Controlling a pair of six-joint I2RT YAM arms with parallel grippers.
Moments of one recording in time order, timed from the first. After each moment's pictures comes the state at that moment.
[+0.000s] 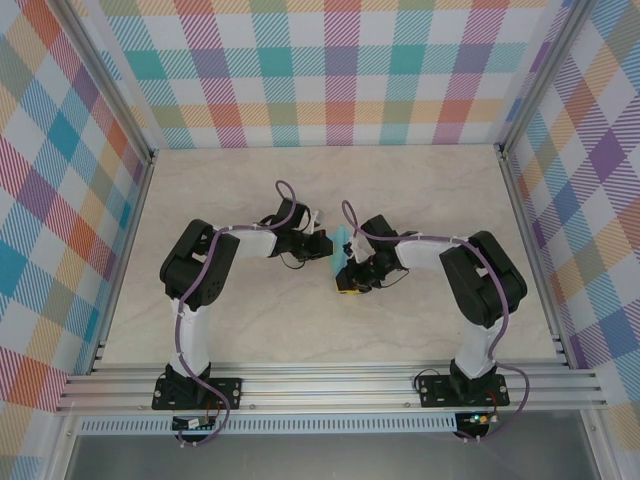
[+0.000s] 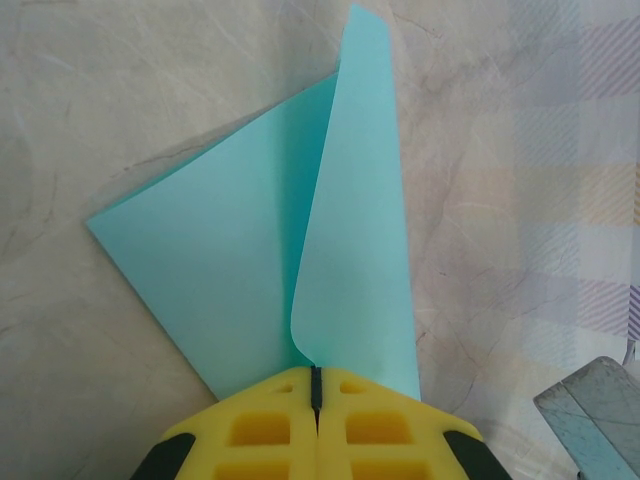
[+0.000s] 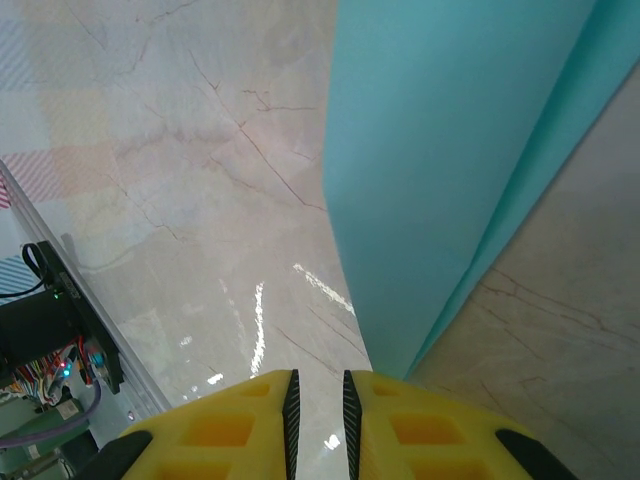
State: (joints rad) left arm -0.50 2.05 1.18 -0.01 0.58 -0.60; right arm 0.55 1.84 0.97 -0.38 -0.74 0.41
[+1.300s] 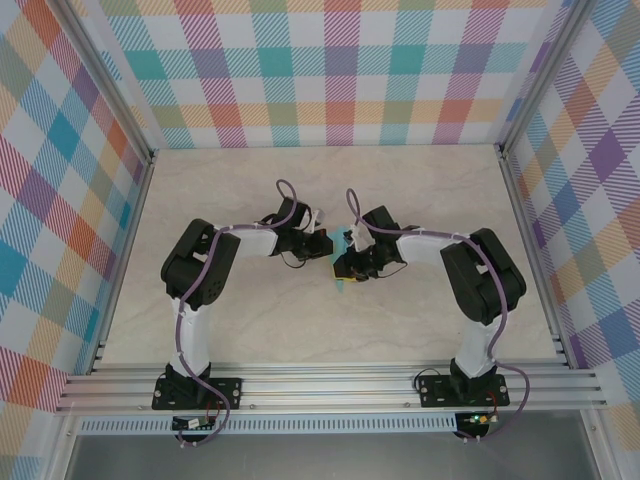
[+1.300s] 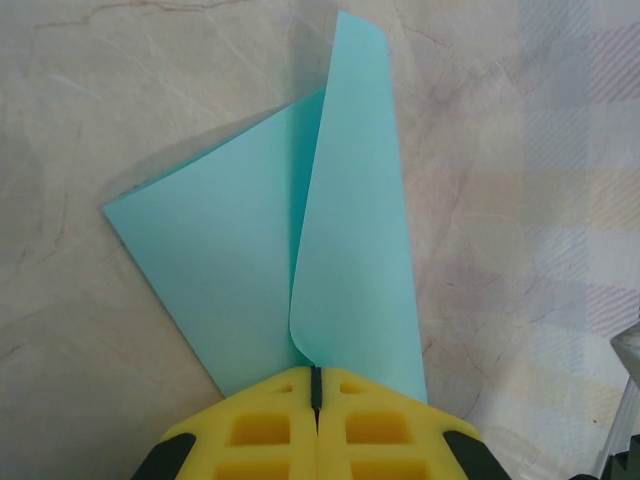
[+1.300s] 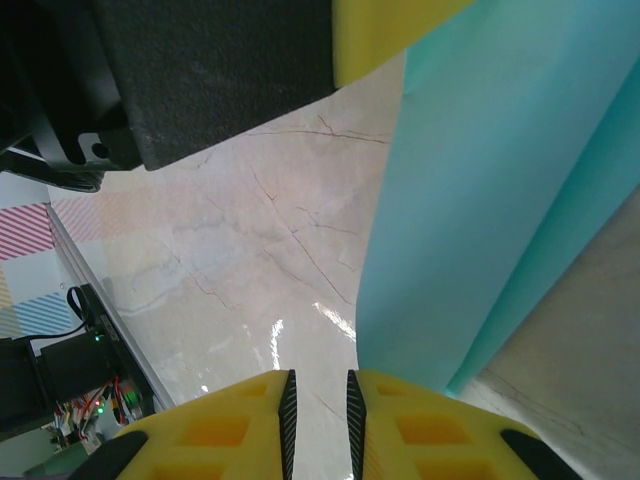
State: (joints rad) left arm -0.50 2.06 1.19 -0.03 0.56 -0.60; right arm 0.52 1.86 1.02 -0.31 -0.76 0.47
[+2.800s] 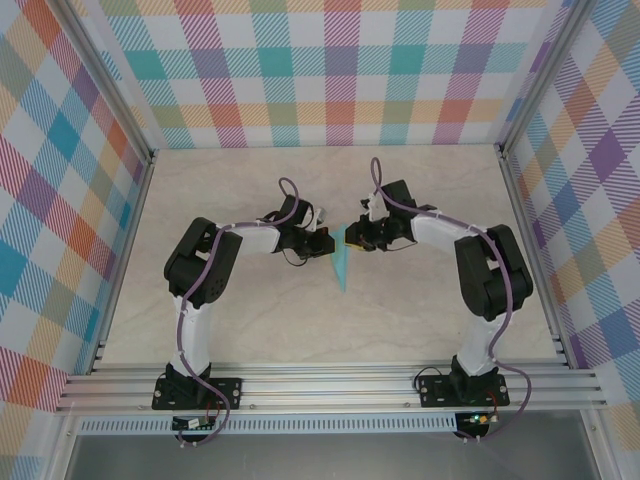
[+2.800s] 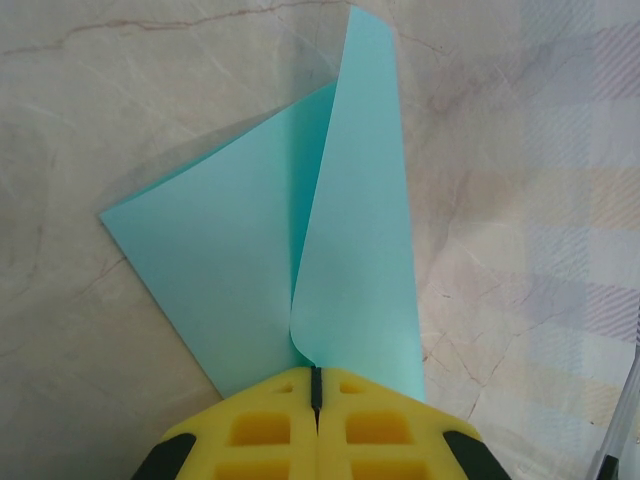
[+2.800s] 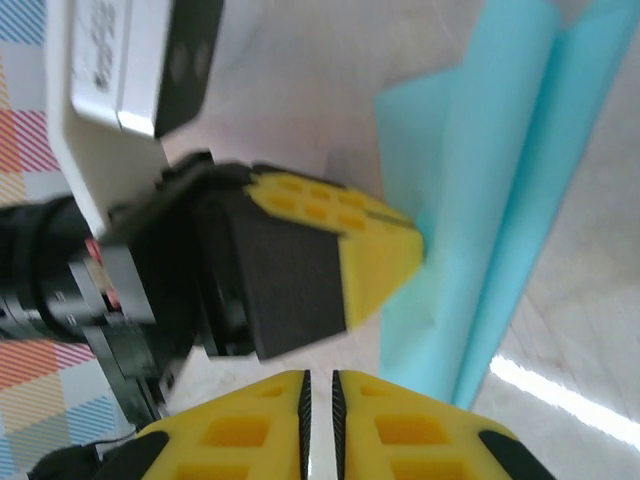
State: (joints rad) left arm -0.50 2.09 1.24 -0.08 0.56 -0.60; right arm 0.39 1.87 1.18 -0.31 -0.73 0.57
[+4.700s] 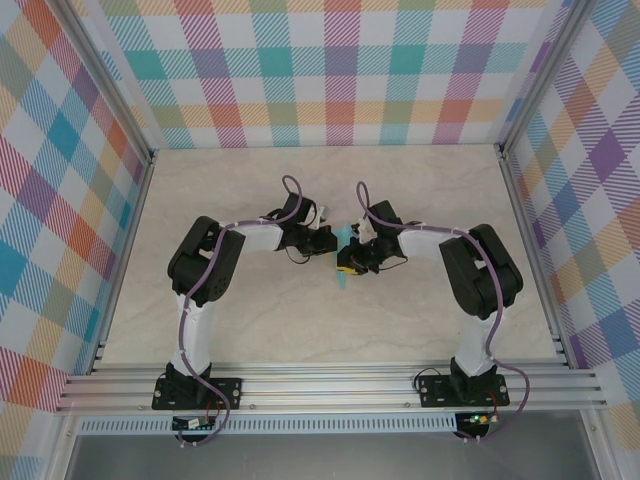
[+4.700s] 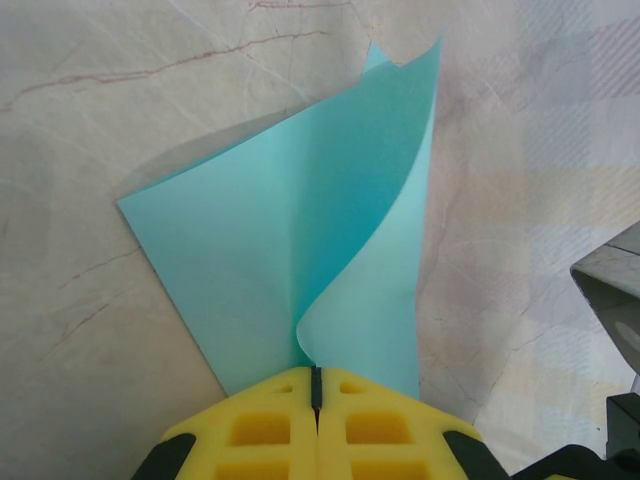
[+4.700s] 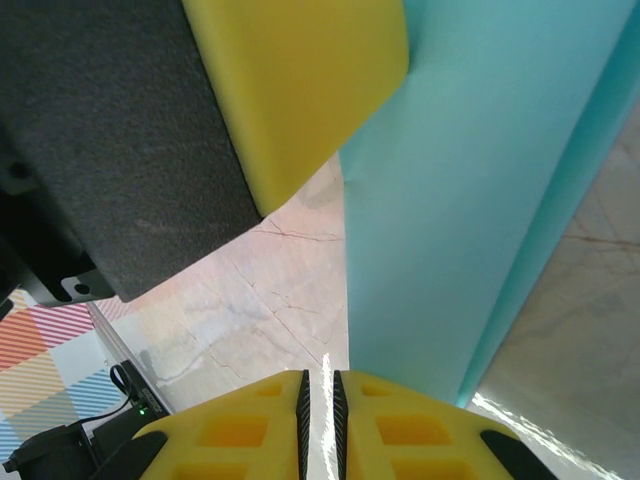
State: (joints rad) left arm -0.51 2.12 1.29 -0.09 0.56 -0.58; right arm 0.47 1.89 1.05 -0.26 -0.72 0.67
